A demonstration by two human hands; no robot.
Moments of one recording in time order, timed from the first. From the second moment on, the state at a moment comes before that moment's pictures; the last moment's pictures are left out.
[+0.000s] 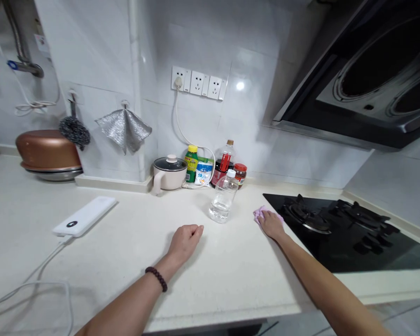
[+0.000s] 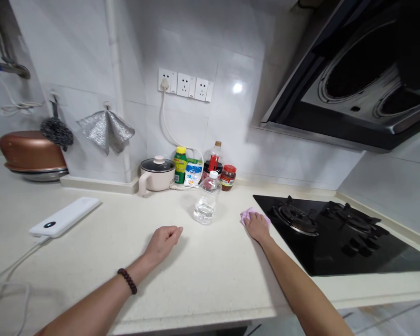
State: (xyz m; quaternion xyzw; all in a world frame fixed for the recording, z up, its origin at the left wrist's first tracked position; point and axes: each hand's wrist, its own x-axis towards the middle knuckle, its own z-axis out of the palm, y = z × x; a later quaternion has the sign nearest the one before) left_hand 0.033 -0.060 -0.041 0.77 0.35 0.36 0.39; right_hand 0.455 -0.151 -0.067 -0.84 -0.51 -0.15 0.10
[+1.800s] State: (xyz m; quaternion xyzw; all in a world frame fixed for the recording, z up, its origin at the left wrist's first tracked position) left_hand 0.031 -0.057 -0.040 0.78 0.34 0.38 0.37; right_hand 0.454 -0.285 -0.085 -0.76 -0.62 -0.12 0.13
